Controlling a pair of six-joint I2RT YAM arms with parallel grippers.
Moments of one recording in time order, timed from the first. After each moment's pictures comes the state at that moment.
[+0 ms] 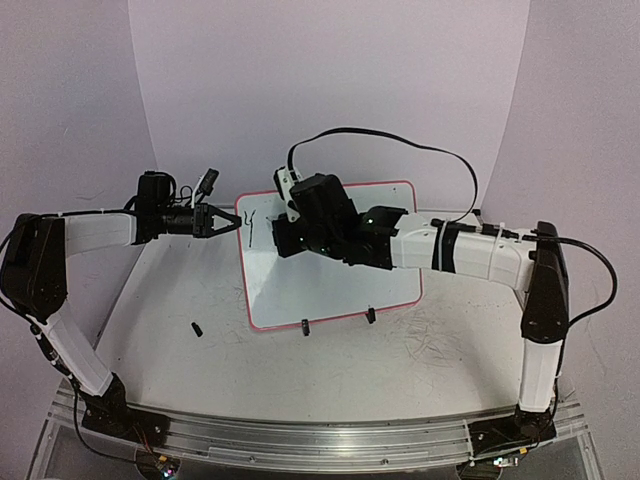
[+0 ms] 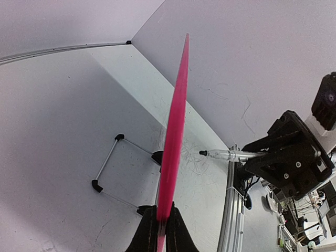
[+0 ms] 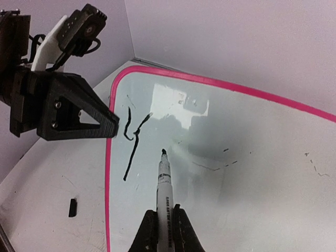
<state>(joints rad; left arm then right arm) -0.20 1.65 1.10 0.11 1.10 -0.28 1.06 1.99 1.78 -0.24 0.37 0.26</state>
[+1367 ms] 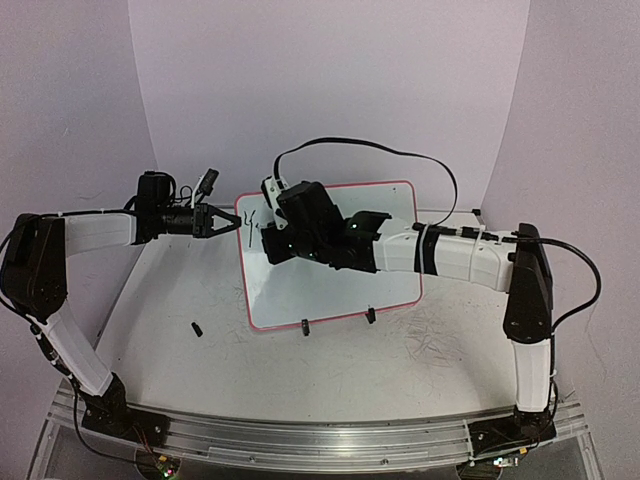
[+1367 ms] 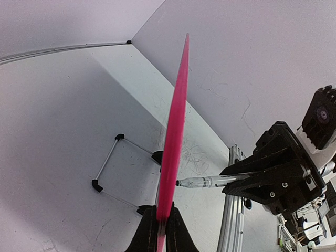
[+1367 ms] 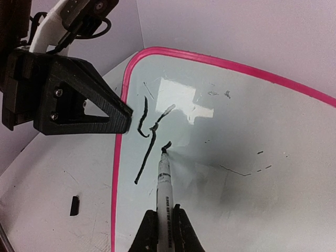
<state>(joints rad) -0.20 1.65 1.10 0.11 1.10 -0.28 1.06 2.08 1.85 -0.25 0.33 0.25</state>
